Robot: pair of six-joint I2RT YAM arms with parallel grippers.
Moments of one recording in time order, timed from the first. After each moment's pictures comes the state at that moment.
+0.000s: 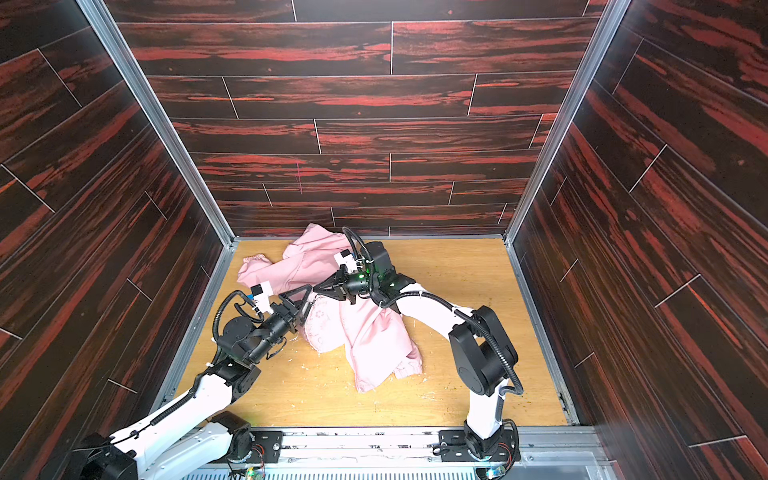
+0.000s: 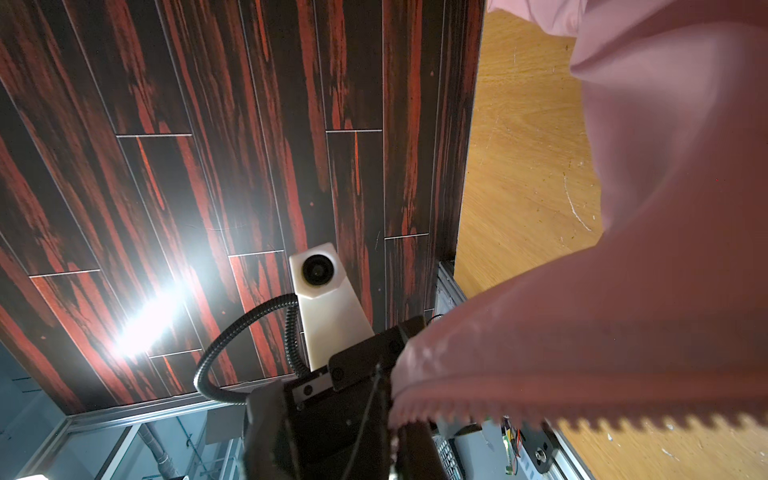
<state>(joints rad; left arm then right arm) -0.41 0.95 0.37 0.66 0.23 -1.36 0.71 1.85 1.39 0.13 -0.89 1.28</state>
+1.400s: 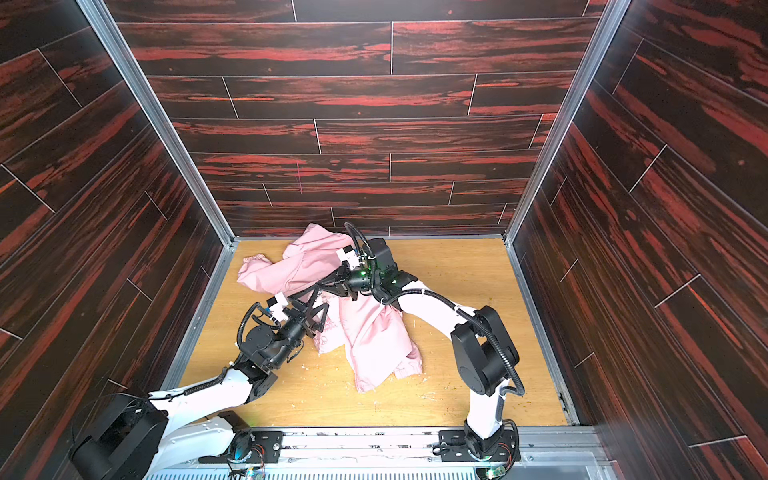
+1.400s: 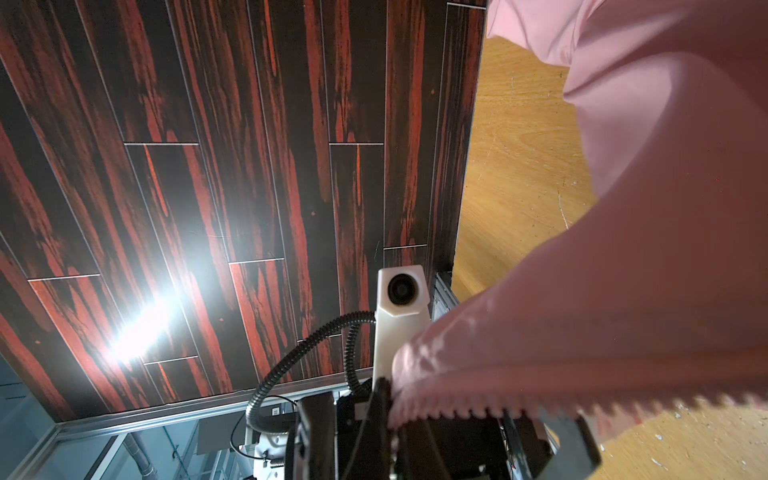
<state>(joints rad) -0.58 1.15 0.29 0.97 -0.06 -1.60 0.69 1.84 1.42 0.11 -0.87 1.26</state>
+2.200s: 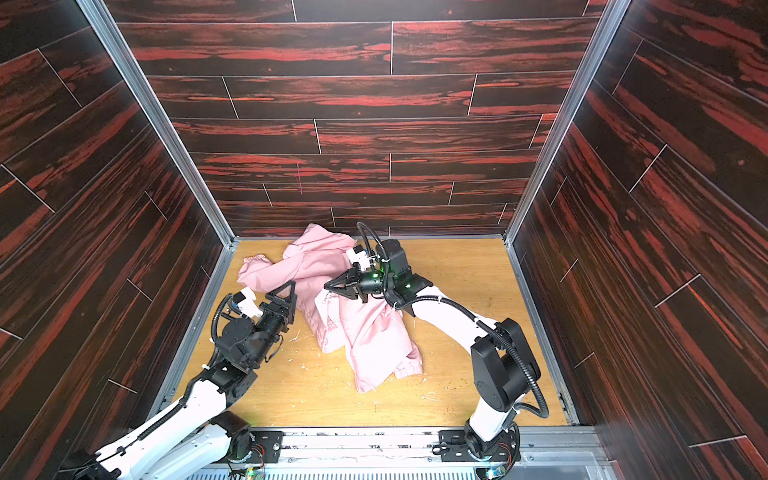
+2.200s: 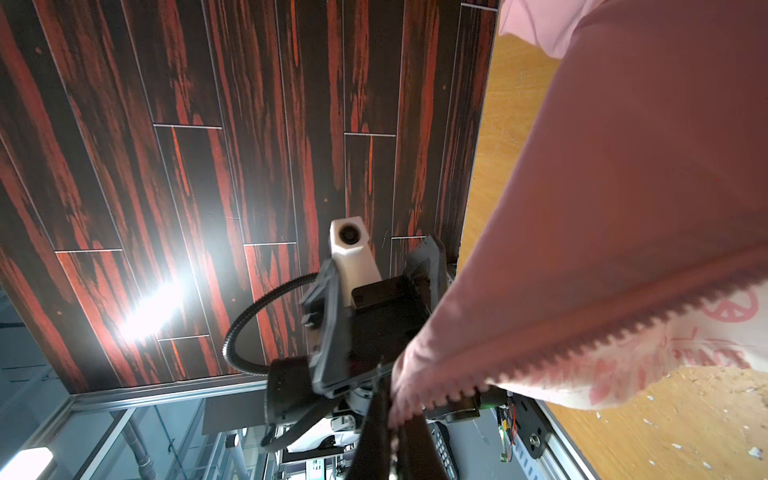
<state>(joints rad) -0.45 0.85 0.42 0.45 -0.08 -1.35 0.66 1.70 1.30 0.10 -0.90 1.24</state>
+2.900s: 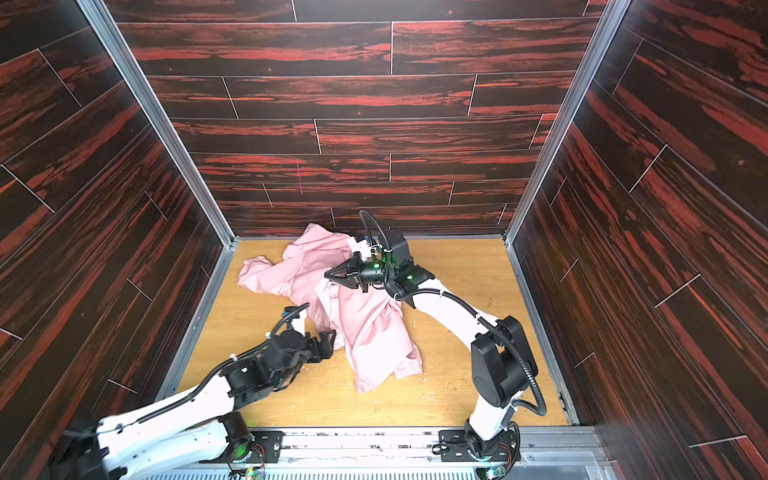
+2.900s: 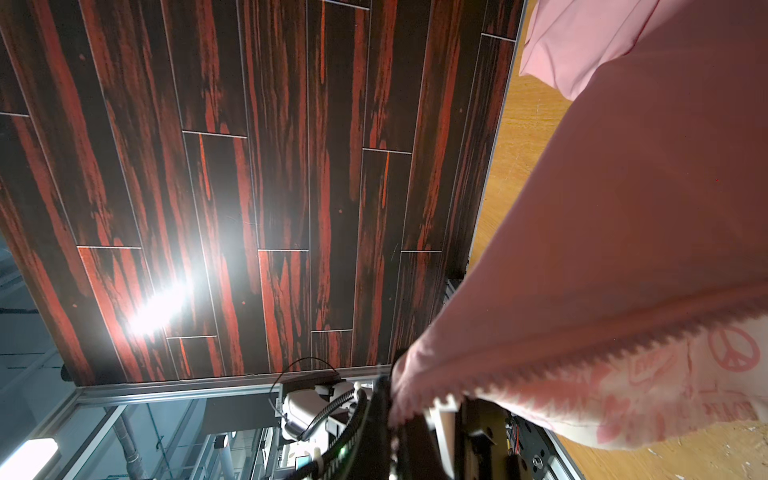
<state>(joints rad) -0.88 1.01 0.54 -0.14 -0.42 -0.73 0.64 1.73 1.40 0.08 -0.91 1.22</state>
